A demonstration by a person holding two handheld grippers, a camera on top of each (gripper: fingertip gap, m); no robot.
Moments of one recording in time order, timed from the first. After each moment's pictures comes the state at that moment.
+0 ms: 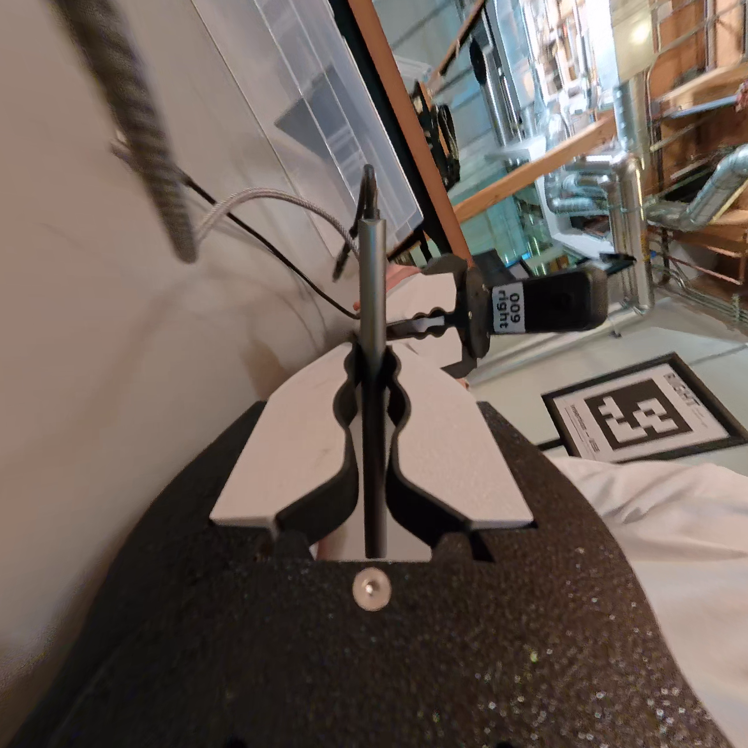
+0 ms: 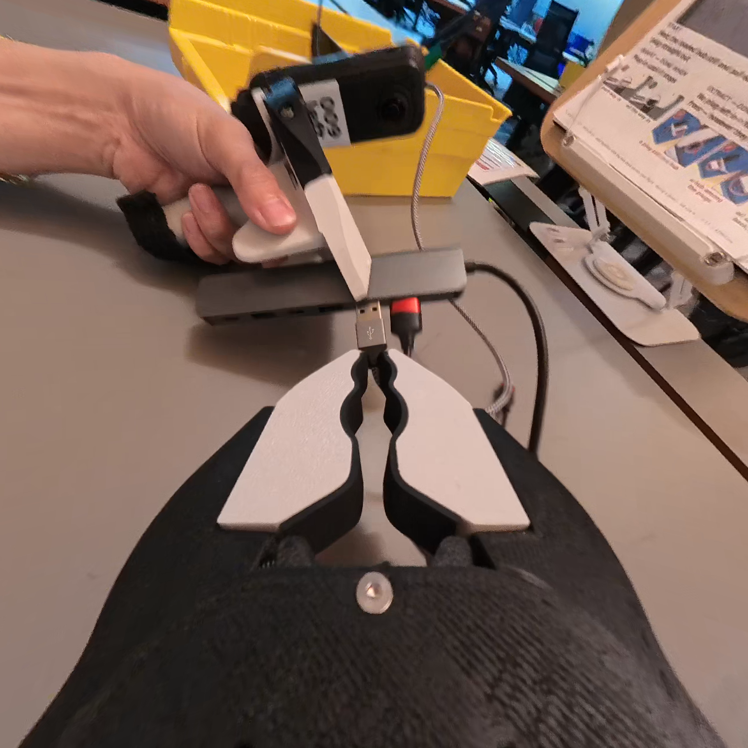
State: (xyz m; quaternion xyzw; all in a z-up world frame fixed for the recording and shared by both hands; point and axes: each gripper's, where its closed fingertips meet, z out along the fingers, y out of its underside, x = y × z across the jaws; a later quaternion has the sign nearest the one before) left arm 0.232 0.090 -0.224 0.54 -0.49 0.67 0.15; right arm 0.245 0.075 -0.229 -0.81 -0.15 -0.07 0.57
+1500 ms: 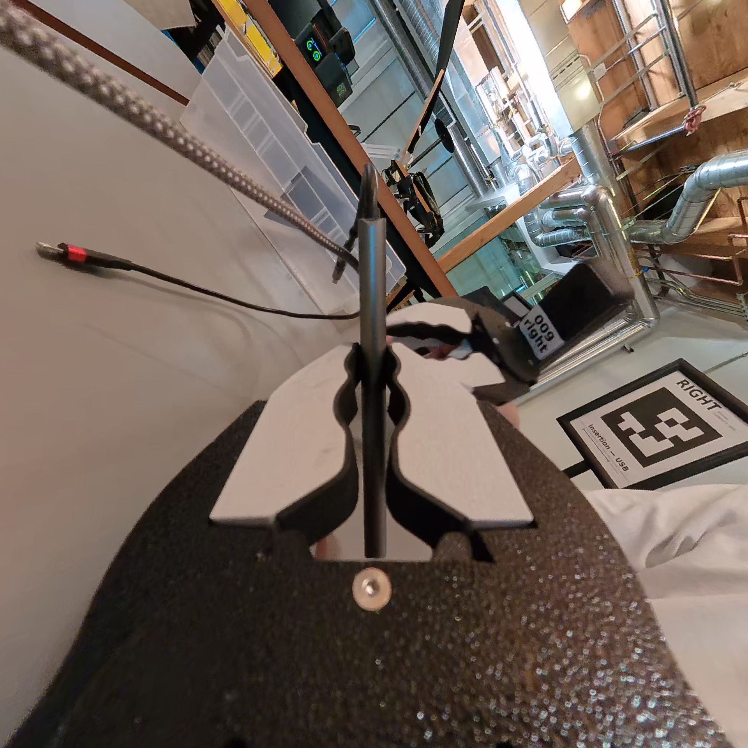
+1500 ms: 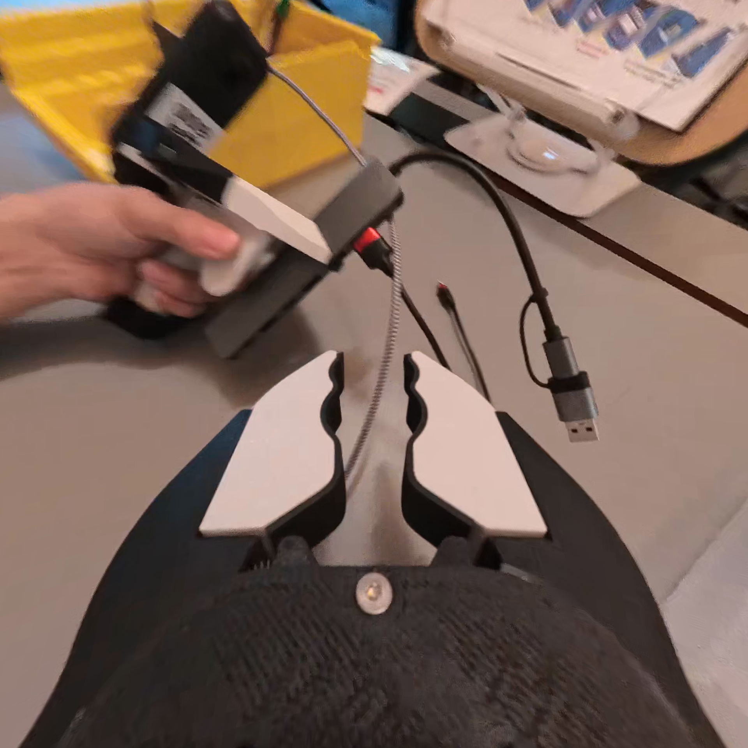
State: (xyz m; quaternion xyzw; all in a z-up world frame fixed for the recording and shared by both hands) left arm 0.240 0.106 -0.200 0.50 -0.47 0.72 0.07; right arm 0.253 0.059 -0.206 -0.85 0.06 -0.08 0.52
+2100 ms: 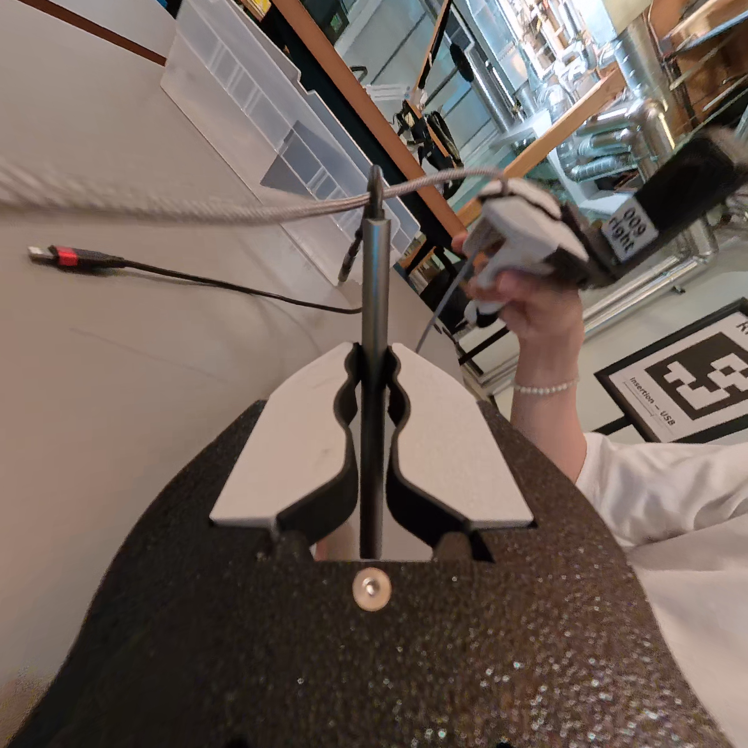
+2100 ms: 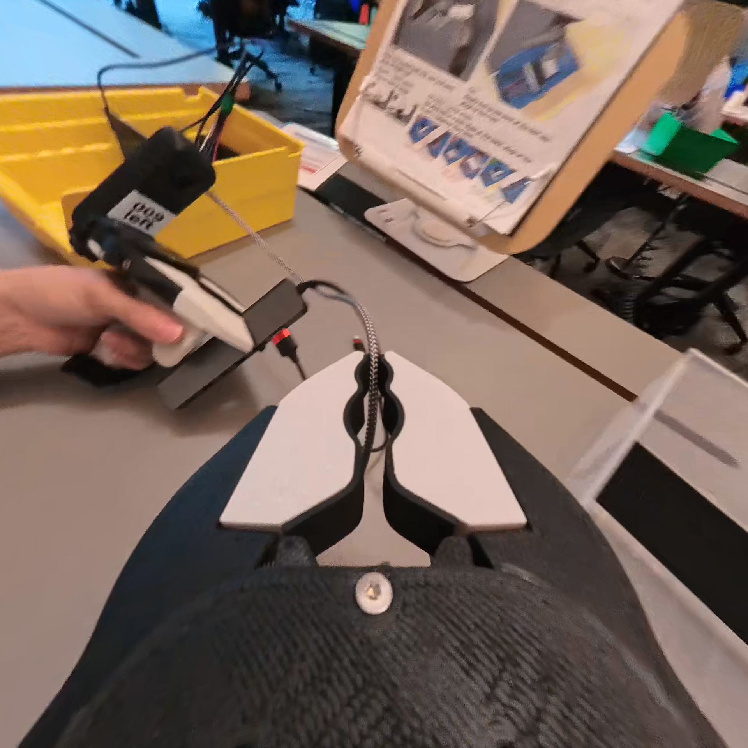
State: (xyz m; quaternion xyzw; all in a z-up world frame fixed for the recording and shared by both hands) left arm 0.235 0.093 -0.209 0.49 -0.54 0.69 0.05; right arm 0.291 0.025 -0.130 -0.81 0.07 -0.16 0.56
